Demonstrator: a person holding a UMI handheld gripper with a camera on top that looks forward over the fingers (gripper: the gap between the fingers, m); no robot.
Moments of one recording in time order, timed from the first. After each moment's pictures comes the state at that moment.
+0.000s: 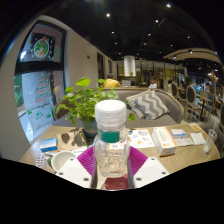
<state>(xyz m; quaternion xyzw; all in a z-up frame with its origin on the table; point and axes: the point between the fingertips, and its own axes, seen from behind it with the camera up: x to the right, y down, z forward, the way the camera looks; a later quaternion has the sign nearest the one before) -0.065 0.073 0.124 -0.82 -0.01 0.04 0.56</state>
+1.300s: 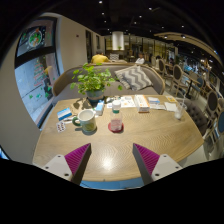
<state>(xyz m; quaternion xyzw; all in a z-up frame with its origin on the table) -0.077 -0.201 0.173 -0.91 0.04 0.00 0.42</state>
